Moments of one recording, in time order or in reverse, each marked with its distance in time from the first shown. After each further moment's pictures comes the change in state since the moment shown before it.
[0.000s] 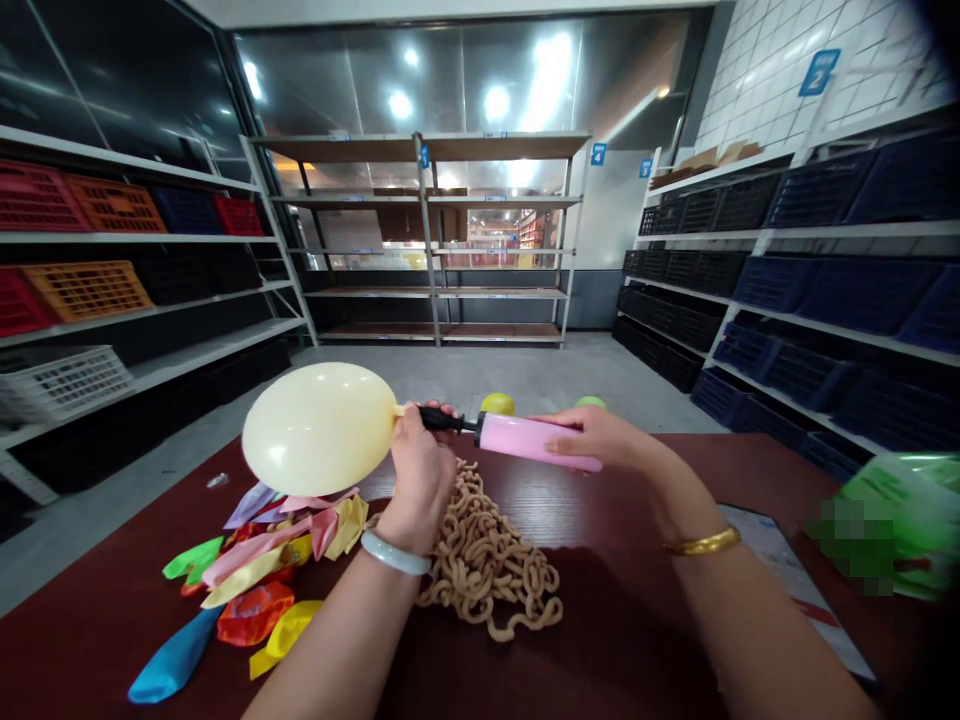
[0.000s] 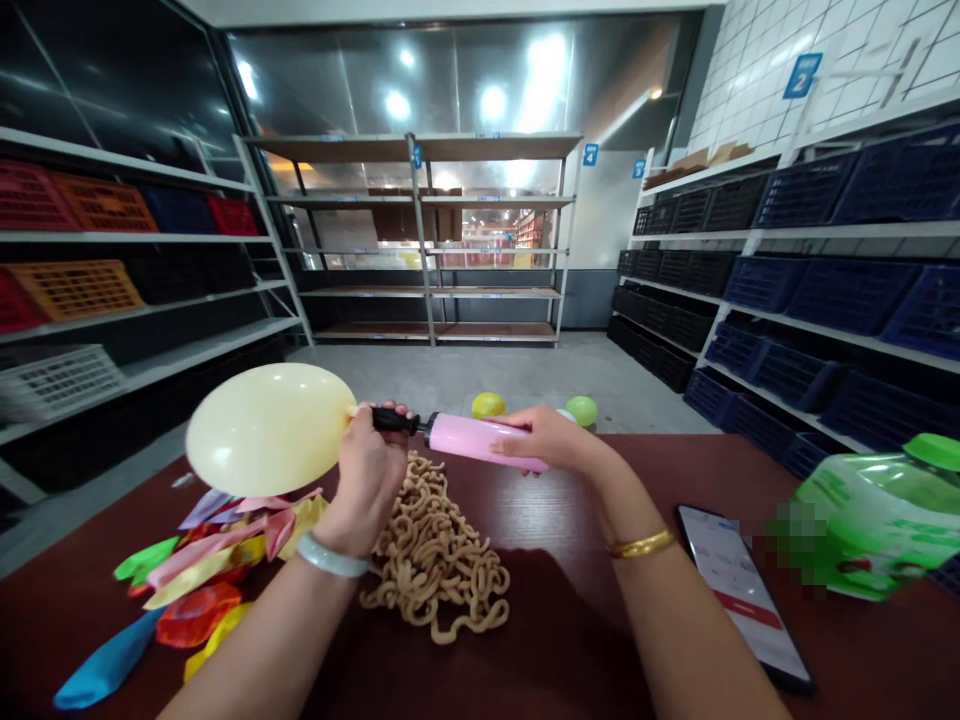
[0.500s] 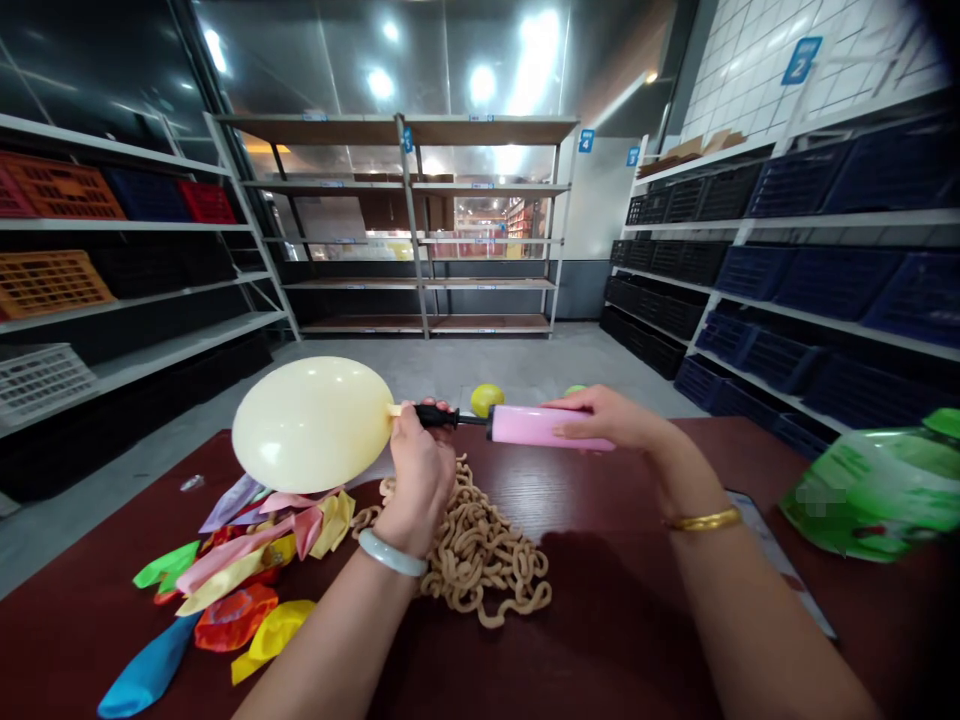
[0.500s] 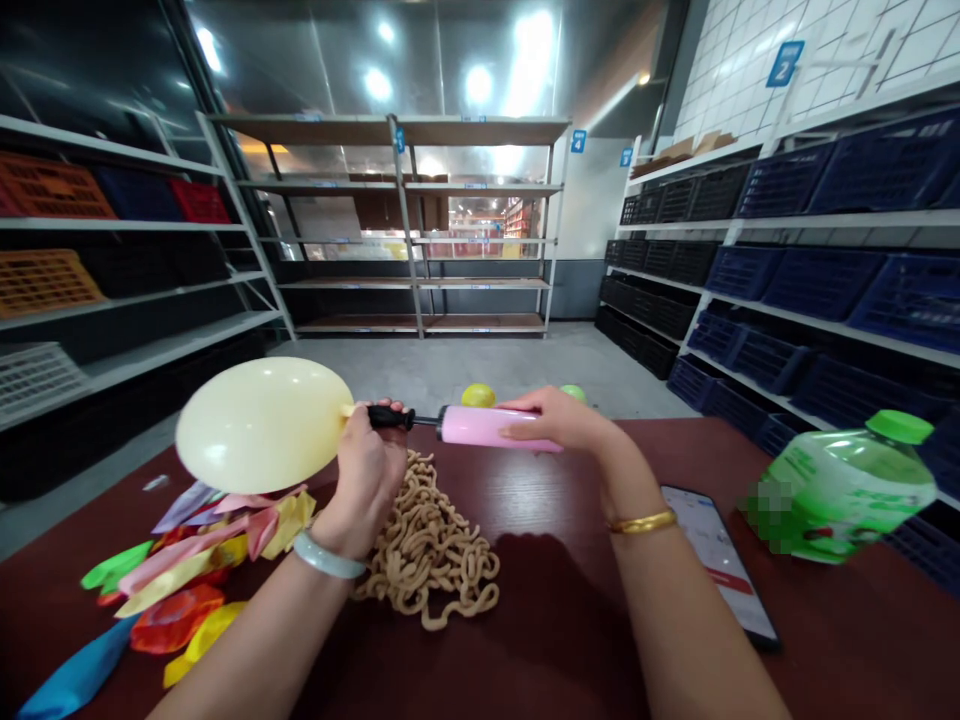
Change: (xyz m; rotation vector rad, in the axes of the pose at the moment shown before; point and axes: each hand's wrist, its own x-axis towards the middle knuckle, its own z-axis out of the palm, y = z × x) left_hand -0.008 -0.017 0.000 -0.025 0.010 -0.027; right_hand -0.010 0.011 -0.024 -0.198 0.084 -0.079
